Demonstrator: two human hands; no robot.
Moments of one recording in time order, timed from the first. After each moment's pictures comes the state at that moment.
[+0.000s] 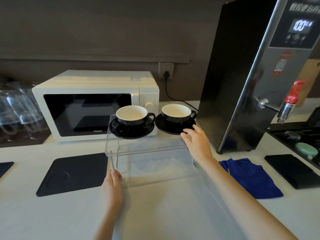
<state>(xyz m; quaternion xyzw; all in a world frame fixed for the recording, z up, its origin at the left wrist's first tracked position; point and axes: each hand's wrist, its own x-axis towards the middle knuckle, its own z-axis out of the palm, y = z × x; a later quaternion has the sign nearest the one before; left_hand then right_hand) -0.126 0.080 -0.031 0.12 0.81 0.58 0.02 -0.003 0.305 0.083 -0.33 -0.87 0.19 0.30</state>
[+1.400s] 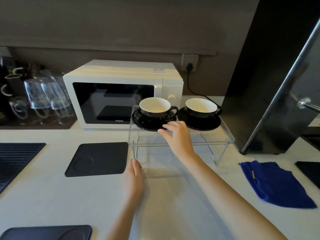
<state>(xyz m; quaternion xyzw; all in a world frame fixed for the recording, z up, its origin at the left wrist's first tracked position) -0.121 0.077 -0.023 0.12 0.80 0.58 0.03 -0.085 0.221 0.084 -0.18 -0.89 0.25 0.32</state>
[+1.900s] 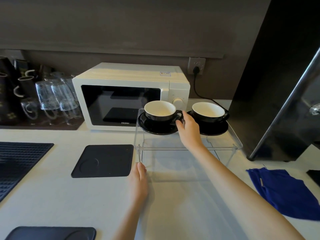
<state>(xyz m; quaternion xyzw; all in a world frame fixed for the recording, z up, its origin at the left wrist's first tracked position) -0.123 0.079 -0.024 0.11 0.80 0.59 0.04 -0.101 0.246 0.106 -0.24 -0.85 0.37 0.30</state>
